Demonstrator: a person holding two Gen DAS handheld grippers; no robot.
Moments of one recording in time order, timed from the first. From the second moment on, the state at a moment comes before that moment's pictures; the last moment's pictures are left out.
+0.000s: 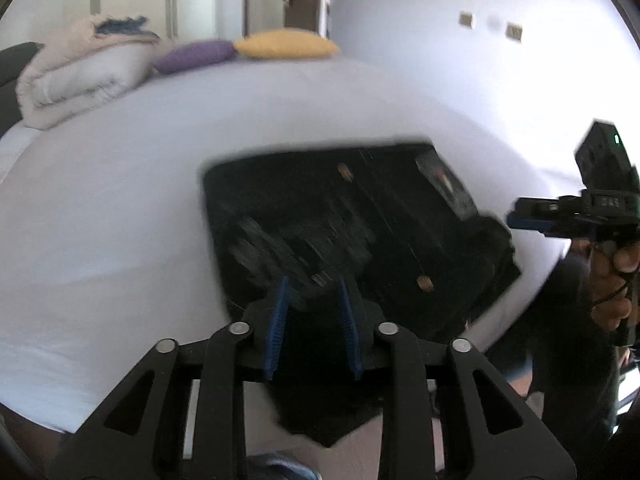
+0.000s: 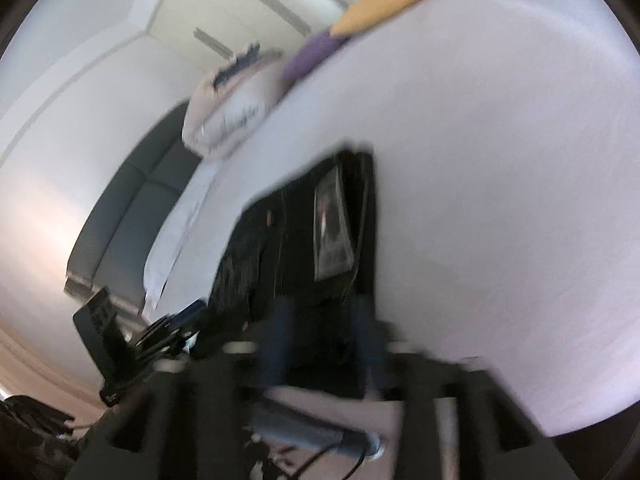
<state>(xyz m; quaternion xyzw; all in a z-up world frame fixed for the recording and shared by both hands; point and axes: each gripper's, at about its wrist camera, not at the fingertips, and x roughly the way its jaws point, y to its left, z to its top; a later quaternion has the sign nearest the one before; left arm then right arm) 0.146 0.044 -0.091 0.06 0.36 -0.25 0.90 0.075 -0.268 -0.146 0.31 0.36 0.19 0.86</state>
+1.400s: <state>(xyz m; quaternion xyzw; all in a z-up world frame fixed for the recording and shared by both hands) 0.419 -0.005 -0.079 -0.01 0.44 -0.30 0.84 0.298 -0.300 -0.089 0.29 0.40 0.18 0.85</state>
